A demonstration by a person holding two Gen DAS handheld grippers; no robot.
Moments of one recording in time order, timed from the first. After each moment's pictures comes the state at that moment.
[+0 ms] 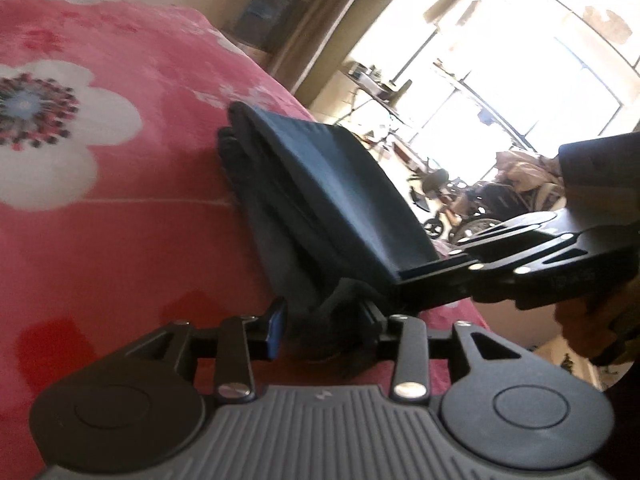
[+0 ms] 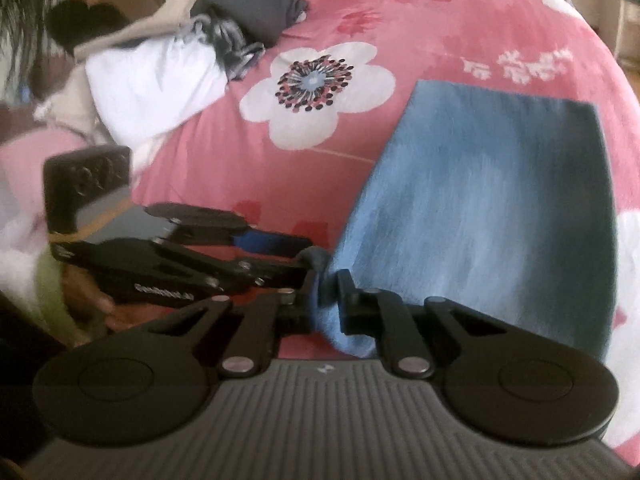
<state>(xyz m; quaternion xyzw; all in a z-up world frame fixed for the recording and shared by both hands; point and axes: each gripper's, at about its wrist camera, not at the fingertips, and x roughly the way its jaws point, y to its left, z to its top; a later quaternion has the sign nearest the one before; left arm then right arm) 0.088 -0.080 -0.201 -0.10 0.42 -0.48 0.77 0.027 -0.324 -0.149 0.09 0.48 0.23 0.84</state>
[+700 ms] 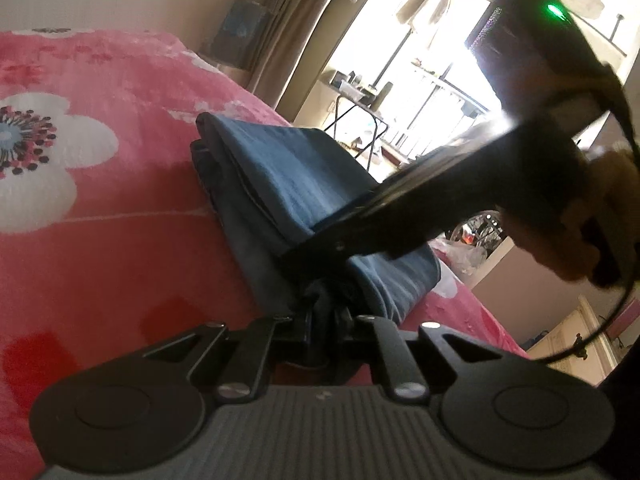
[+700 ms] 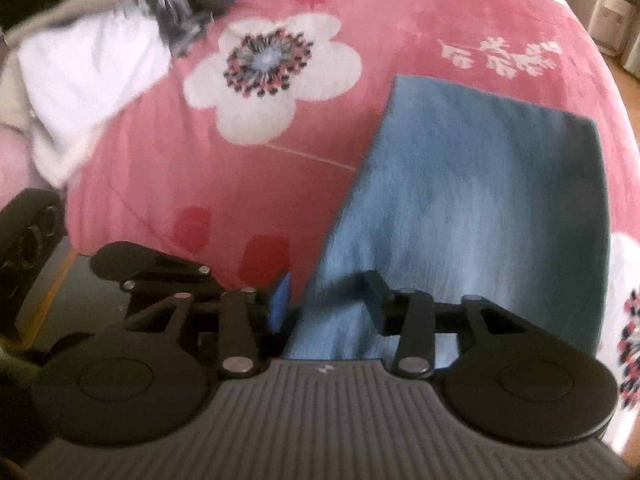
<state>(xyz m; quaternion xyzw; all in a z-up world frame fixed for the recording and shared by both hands) 0.070 -0.086 -0.206 -0.07 0.37 -0.49 0.79 0.088 -0.282 -0.155 -0.01 0.55 0.16 0.82</state>
